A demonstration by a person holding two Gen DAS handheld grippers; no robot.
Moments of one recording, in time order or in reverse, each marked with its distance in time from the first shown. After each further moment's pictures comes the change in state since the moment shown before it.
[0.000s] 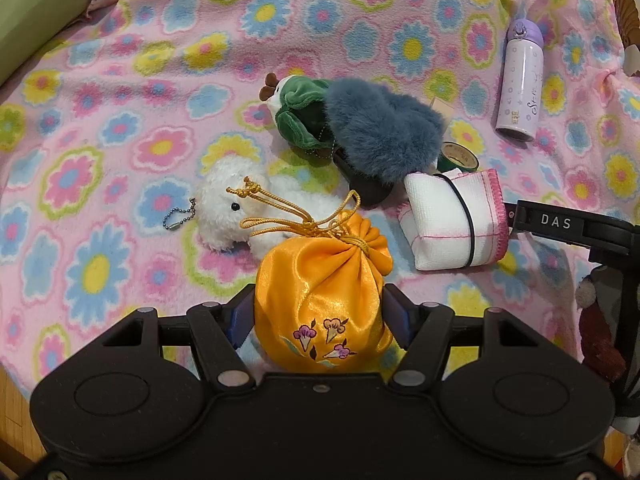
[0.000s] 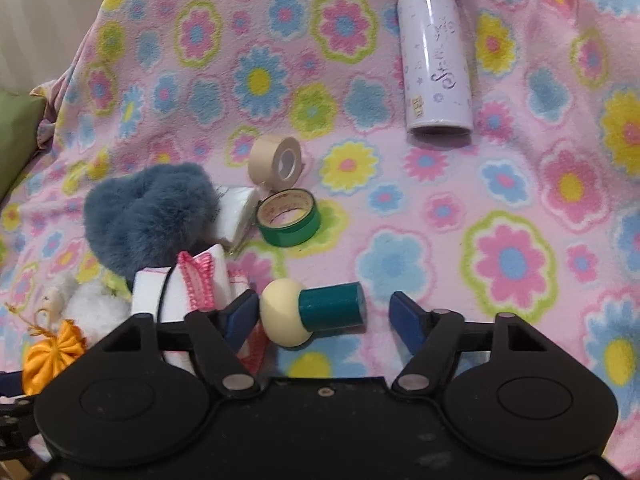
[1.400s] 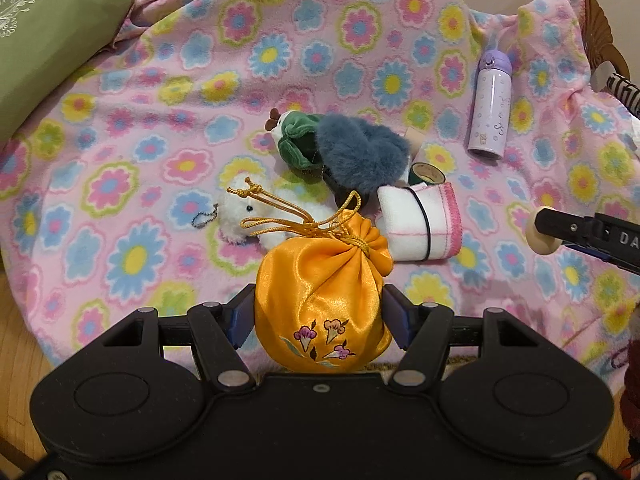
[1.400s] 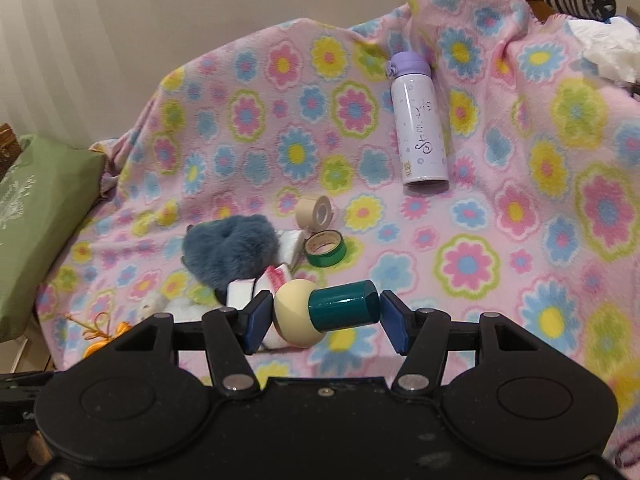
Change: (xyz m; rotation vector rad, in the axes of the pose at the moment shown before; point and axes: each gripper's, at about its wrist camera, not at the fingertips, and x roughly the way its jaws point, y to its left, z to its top) left arm -0.067 -0.009 -0.023 0.001 -0.081 0.003; right arm -0.132 -0.004 -0.030 0.060 -0.148 0.099
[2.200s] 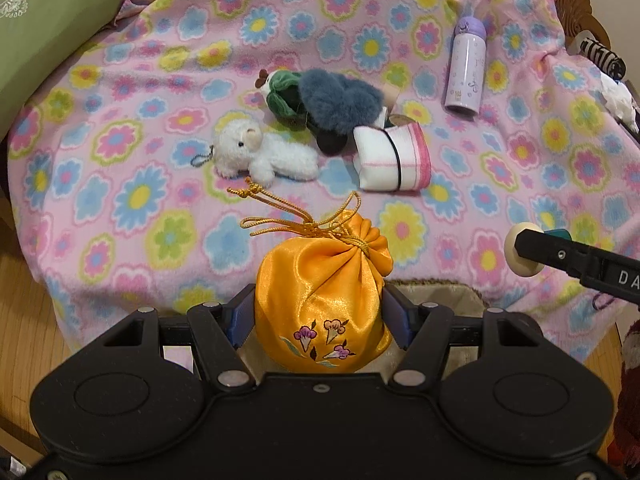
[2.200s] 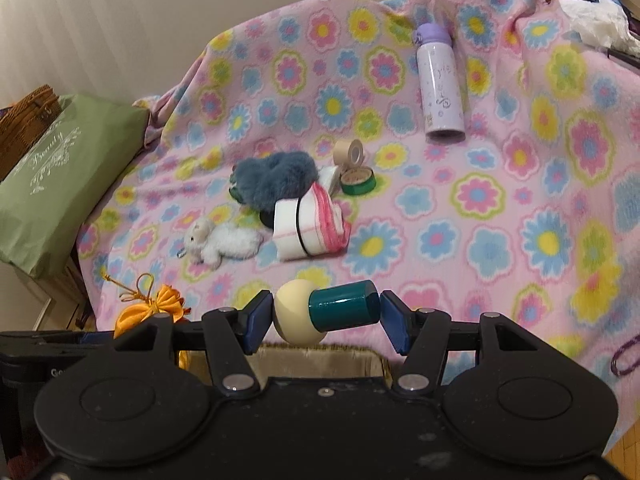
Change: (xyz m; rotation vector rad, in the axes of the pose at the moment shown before) left arm -0.031 -0.013 -0.042 0.019 0.072 -0.013; right arm -0.056 0.008 -0.050 -0.038 0.110 0.070
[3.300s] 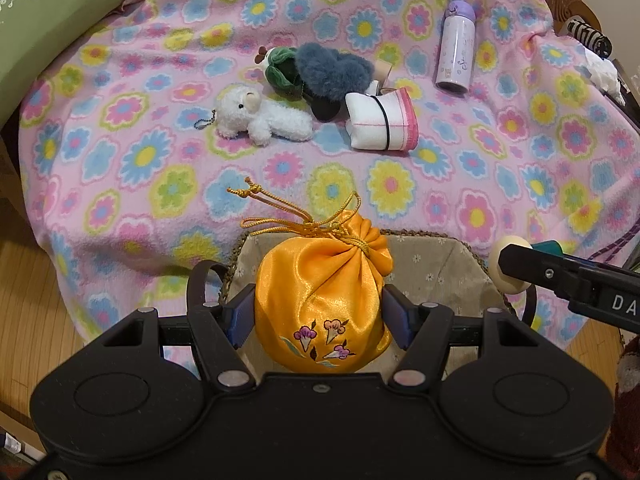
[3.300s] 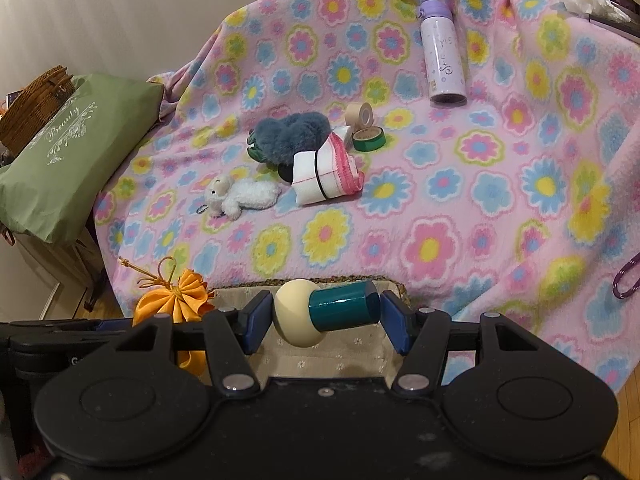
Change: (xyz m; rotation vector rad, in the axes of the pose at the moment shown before) left arm -0.016 -0.008 -0.038 0.003 0.015 0.001; right arm -0.023 0.009 -0.039 0.000 0.046 0.021
